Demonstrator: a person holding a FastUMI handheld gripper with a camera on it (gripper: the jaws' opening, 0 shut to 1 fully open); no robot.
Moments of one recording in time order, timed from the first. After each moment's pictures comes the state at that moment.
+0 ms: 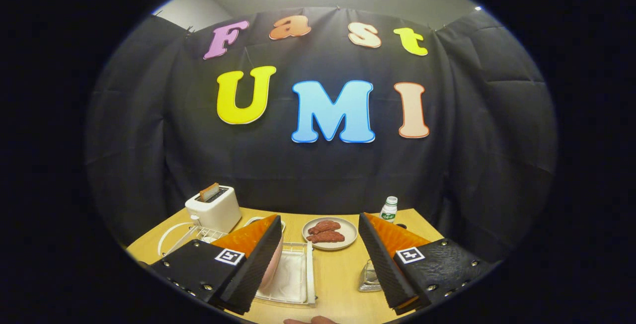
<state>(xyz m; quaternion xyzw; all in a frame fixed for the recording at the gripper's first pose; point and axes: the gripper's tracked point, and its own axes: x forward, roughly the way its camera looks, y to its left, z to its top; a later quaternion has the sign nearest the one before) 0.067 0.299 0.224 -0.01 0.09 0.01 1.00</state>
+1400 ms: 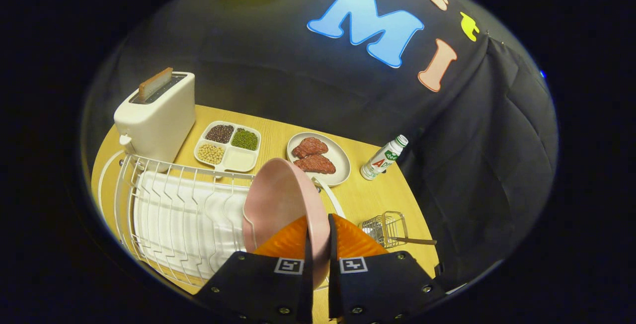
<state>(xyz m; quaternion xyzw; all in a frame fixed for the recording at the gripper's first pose) 0.139 0.371 0.105 -0.18 0.36 -0.18 0.90</state>
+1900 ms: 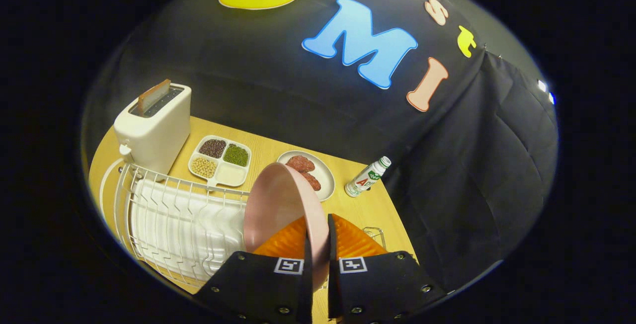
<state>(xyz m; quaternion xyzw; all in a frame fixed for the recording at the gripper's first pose) 0.142 0.357 0.162 -0.20 0.30 -0.19 0.91</state>
